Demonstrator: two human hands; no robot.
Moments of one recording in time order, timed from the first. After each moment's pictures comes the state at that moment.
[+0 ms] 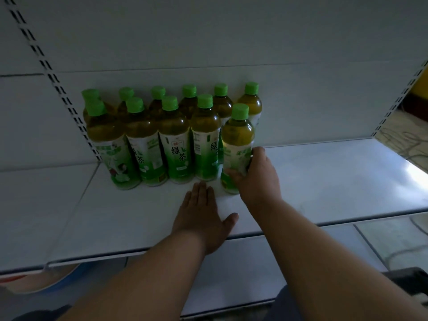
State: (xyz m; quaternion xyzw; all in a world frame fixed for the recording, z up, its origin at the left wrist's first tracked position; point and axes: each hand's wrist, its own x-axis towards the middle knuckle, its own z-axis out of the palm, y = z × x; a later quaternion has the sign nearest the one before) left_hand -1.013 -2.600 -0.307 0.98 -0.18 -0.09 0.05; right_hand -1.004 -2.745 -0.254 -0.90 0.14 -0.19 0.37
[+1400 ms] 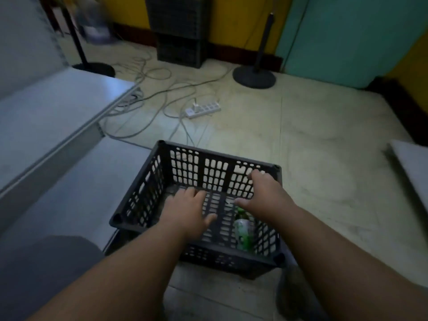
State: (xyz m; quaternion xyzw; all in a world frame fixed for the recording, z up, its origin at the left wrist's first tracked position) left_hand -1.334 -2.824 -0.365 0.71 -0.69 -0.13 0.01; right_hand -1.523 -2.887 -0.321 -0.74 0.64 -0.01 0.20
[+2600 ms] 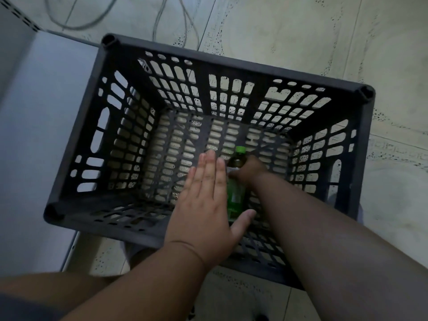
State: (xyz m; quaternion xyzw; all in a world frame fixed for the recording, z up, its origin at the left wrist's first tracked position) left_hand -1.372 -2.860 -0.486 0.70 -0.69 -0.21 -0.04; right_hand -1.489 -2.993 -0.635 -0.49 0.69 0.09 0.52
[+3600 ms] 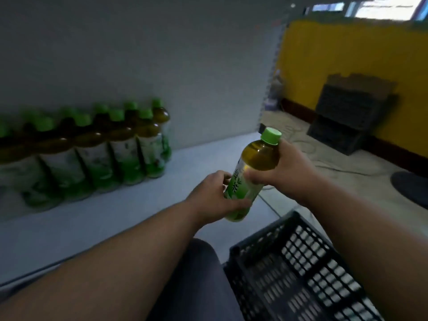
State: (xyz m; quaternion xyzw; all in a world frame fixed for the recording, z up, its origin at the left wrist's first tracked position) left_hand -1.107 -2.710 -0.209 0.80 -0.38 -0.19 0.42; right_hand -1.218 -2.861 -0.132 -0.86 0.19 -0.18 0.44
